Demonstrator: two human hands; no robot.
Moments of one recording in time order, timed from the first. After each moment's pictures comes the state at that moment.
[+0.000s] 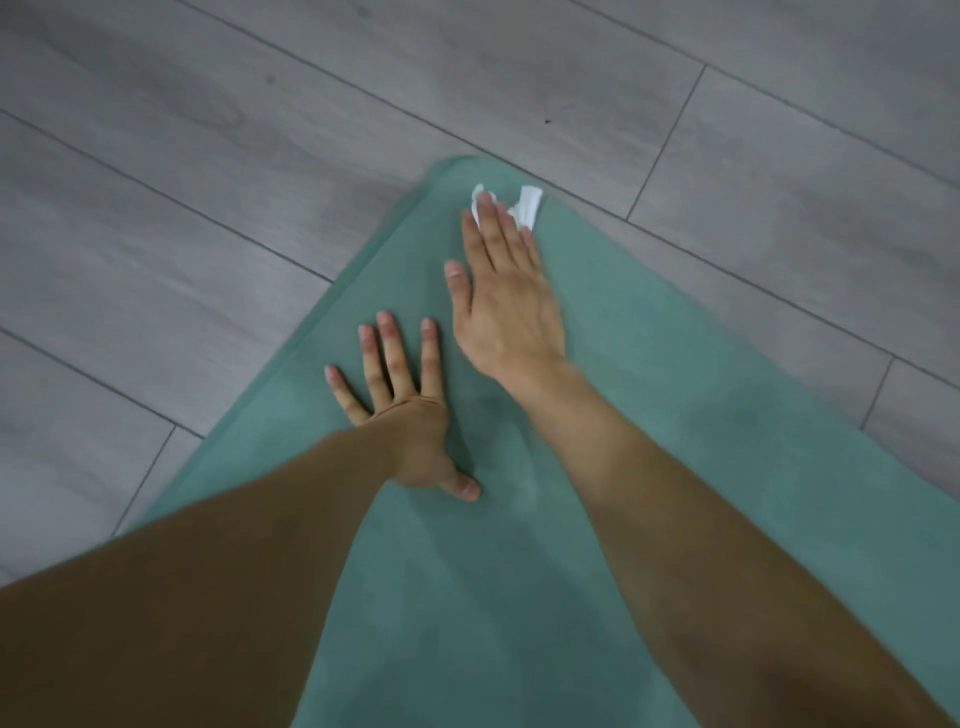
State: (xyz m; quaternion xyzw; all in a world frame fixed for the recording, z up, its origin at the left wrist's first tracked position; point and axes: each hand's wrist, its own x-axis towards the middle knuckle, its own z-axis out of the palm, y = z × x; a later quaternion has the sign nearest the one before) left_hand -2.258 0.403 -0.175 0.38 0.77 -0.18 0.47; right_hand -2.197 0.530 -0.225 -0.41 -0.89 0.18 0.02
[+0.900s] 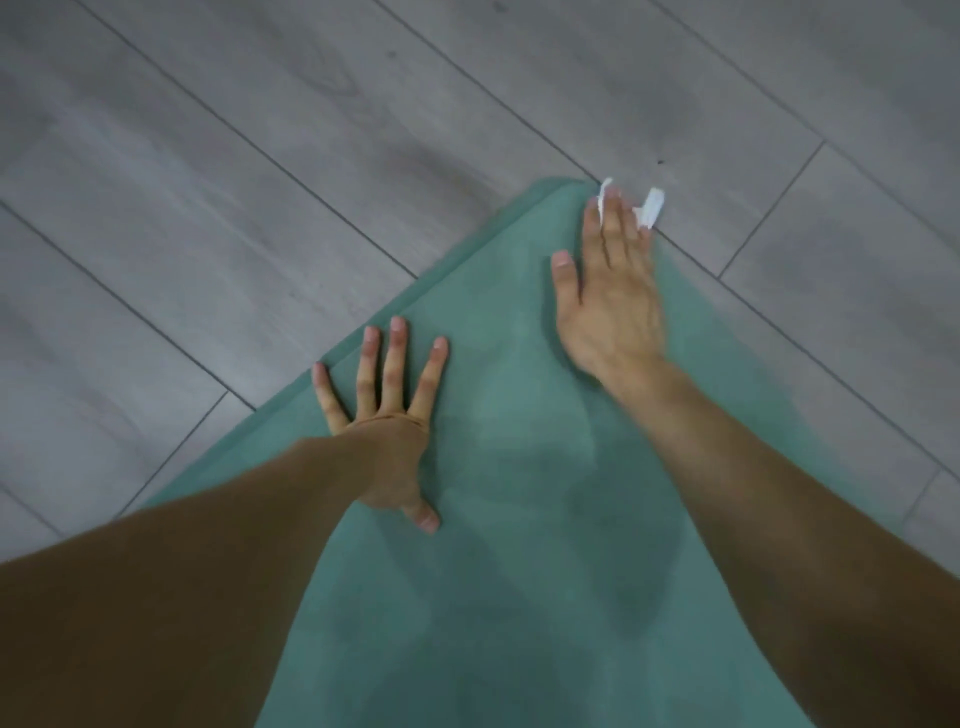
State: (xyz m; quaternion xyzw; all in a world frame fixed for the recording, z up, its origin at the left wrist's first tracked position) left_hand -2.316 0.353 -0.170 0.39 0.76 -0.19 0.49; right_hand -2.207 0.566 -0.203 -0.39 -0.91 0.14 -0.03
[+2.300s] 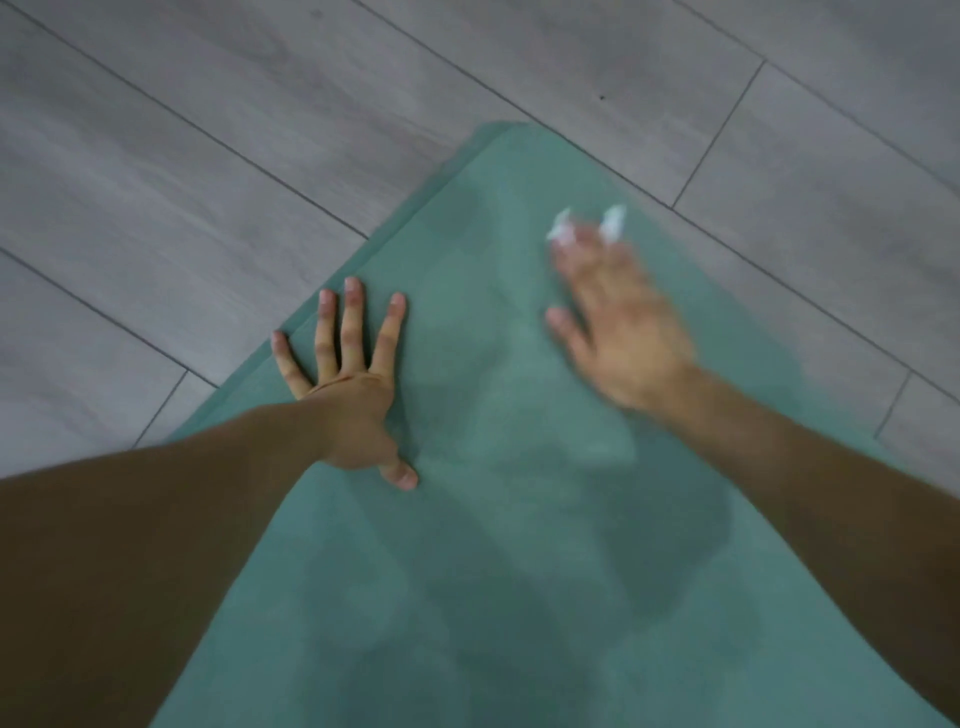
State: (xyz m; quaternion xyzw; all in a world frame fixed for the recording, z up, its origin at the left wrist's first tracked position) left_hand -2.309 0.349 -0.168 0.39 0.78 -0.16 0.46; right_hand -2.108 0.557 -0.207 -0.26 -0.96 0.09 -0.05
